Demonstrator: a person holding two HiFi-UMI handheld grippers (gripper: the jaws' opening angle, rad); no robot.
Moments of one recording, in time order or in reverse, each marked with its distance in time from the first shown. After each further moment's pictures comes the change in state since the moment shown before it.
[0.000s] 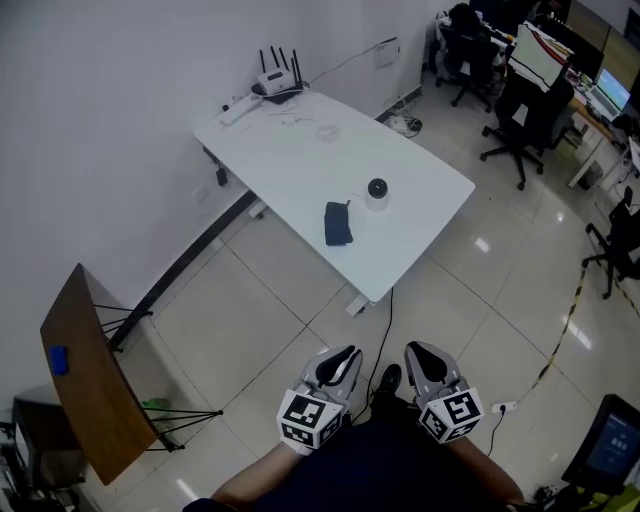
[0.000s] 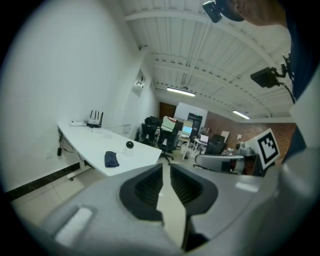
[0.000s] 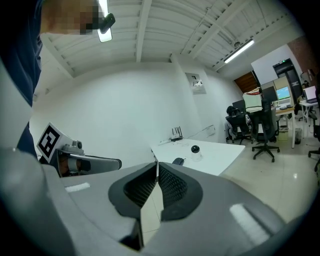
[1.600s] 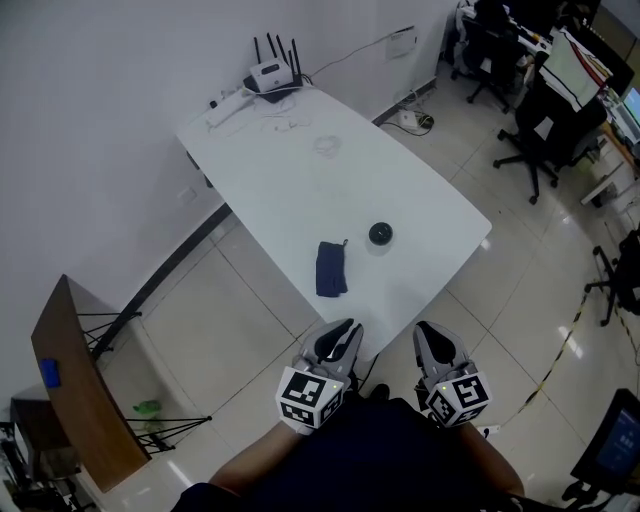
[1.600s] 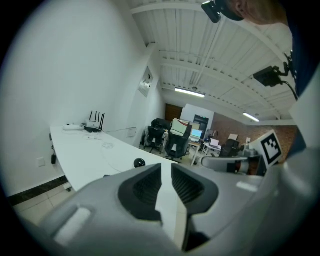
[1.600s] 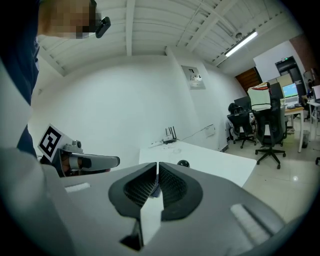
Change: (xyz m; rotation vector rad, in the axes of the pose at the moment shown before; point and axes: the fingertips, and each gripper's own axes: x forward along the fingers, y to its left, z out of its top) left arm 0.173 0.114 0.088 -0.034 -0.019 0.046; right arm 0.163 -0.136 0.071 0.005 0.025 0.000
